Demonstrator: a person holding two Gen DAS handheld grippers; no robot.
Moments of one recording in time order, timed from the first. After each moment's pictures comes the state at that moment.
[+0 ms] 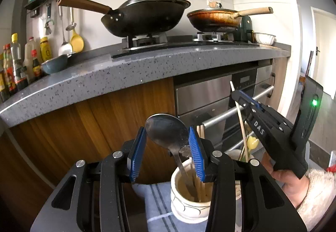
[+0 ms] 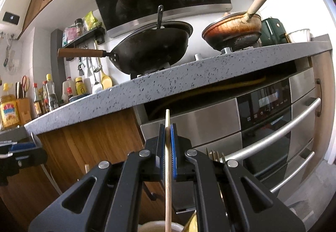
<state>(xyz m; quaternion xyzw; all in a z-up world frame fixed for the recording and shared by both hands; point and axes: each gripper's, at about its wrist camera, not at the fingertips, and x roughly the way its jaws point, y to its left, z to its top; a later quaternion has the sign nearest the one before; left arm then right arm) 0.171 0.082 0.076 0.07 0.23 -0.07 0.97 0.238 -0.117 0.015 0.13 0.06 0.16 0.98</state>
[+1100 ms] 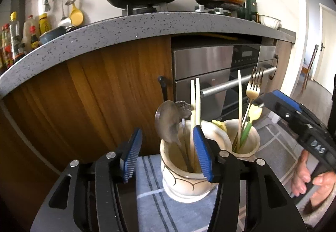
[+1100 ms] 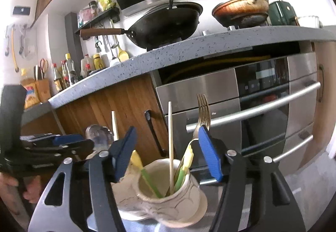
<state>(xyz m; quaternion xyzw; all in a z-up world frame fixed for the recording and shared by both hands) 0.167 0.080 0.035 0.05 0.30 -0.06 0.95 0.173 -0.148 0.007 0.12 0.15 0.23 0.95</state>
